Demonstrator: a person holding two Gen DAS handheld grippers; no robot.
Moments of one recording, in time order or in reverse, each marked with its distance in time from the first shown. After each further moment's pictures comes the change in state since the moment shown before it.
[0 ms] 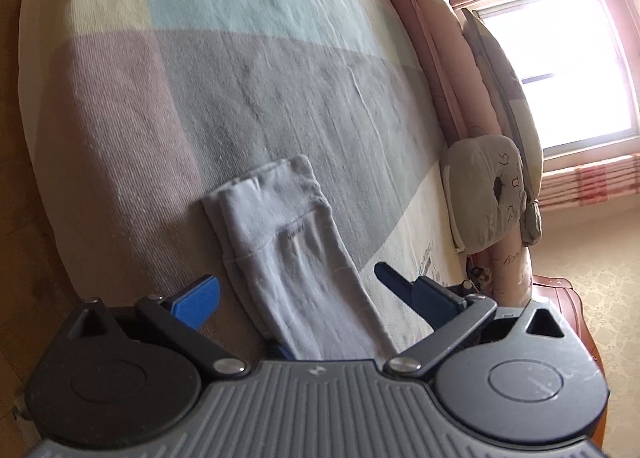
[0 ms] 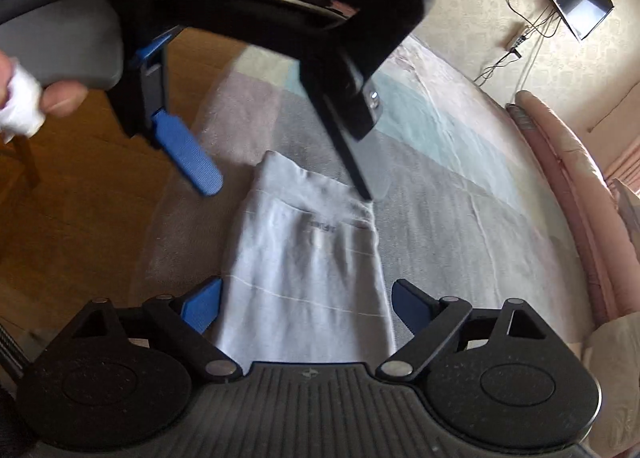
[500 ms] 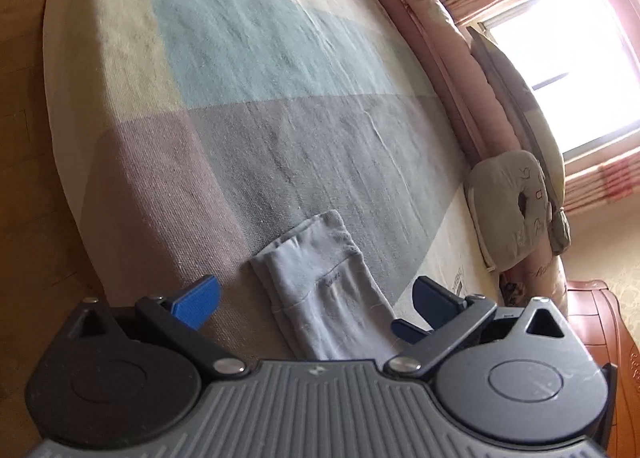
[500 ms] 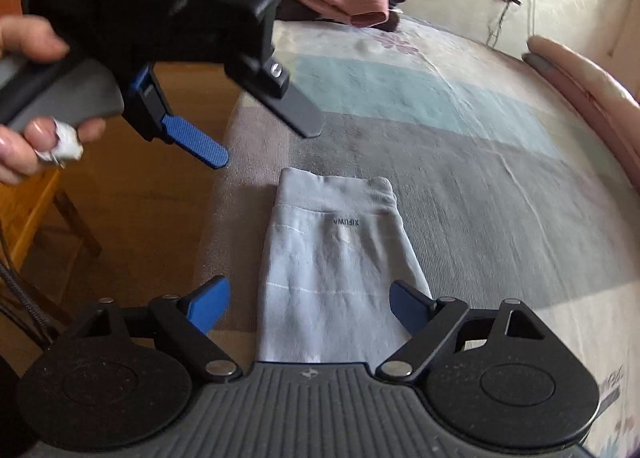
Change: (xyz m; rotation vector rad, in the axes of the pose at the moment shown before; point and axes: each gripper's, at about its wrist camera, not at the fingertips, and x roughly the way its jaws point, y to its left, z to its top) left arm -0.032 -0.004 0.014 0.088 -0.107 0.115; right arm -0.010 -0.024 -0.002 0.223 -0.035 0.212
